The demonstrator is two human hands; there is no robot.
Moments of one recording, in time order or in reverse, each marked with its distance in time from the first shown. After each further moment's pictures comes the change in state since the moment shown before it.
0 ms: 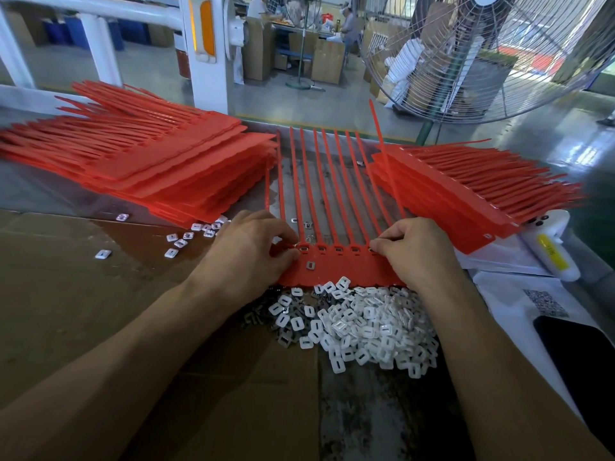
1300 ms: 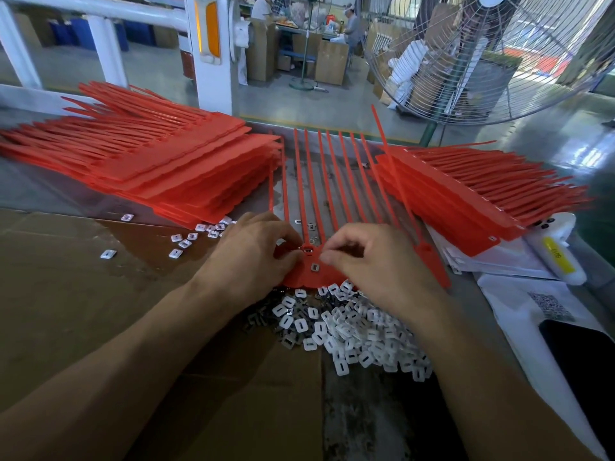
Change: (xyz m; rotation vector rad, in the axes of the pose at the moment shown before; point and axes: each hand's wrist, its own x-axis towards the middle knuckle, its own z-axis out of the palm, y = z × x) left_hand -0.001 0.002 -0.001 -0.011 0.007 0.014; right_hand -0.036 -0.034 0.014 0.130 -0.234 -0.392
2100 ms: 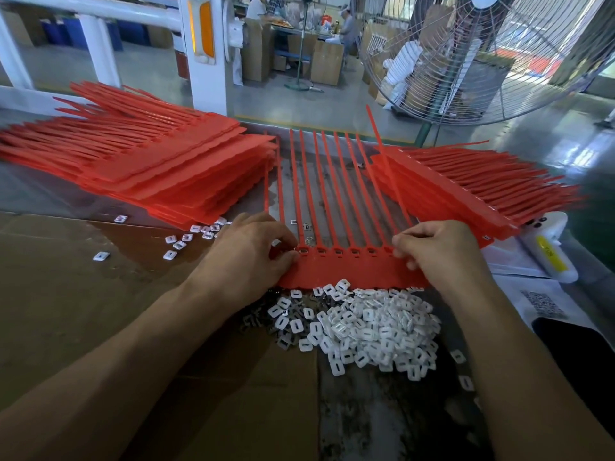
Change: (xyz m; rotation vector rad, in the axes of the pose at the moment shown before) left_hand 0.000 -0.001 0.000 0.000 -0.002 0.015; right_hand 0.003 0.052 -0.044 0.132 0.336 0.422
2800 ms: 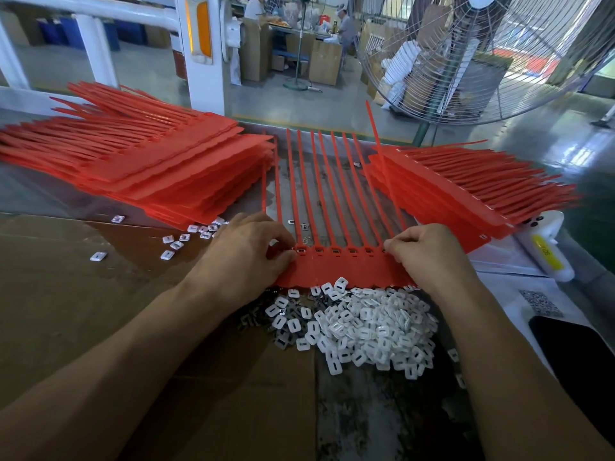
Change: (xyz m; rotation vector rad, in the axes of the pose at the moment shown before) left_hand 0.001 -0.001 0.002 0.001 0.008 0.005; right_hand 0.004 0.004 0.009 -0.132 -0.064 0.017
